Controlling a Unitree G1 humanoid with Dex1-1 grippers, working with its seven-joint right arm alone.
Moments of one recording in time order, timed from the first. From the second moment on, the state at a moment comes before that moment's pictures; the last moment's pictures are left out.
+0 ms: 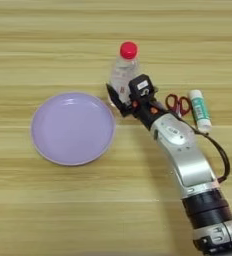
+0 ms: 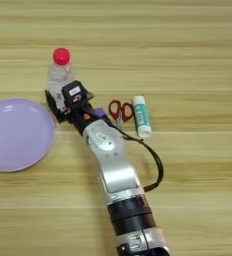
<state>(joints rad) -0.25 -0.09 0.09 0.07 -0.07 0.08 0.29</state>
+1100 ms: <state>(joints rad) -0.25 -0.25 -0.22 0.22 -0.07 0.10 0.05</state>
